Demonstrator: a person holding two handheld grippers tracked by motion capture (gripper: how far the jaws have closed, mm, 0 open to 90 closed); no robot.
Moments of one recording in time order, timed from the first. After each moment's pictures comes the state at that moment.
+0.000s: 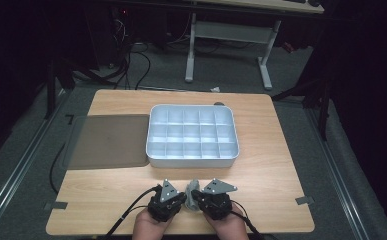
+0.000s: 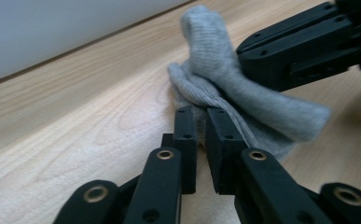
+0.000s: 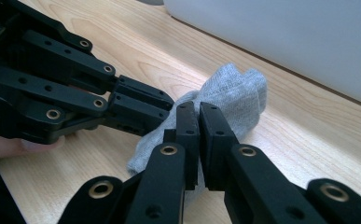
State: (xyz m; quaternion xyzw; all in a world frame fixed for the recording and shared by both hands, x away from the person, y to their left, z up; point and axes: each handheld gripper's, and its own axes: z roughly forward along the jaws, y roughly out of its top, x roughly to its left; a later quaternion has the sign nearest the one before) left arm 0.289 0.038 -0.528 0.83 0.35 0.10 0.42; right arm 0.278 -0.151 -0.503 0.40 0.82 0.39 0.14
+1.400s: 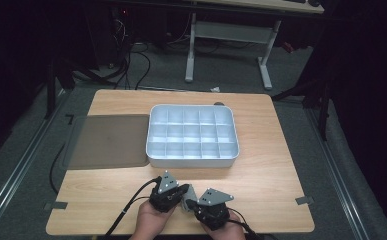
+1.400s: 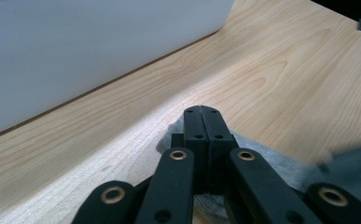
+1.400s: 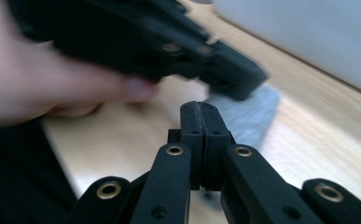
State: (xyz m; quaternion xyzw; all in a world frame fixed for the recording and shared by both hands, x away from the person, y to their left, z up) left arm 0.313 0.037 -0.523 0.81 0.34 0.09 0.47; right arm 0.254 -0.141 -0.503 0.34 0.84 0.40 0.13
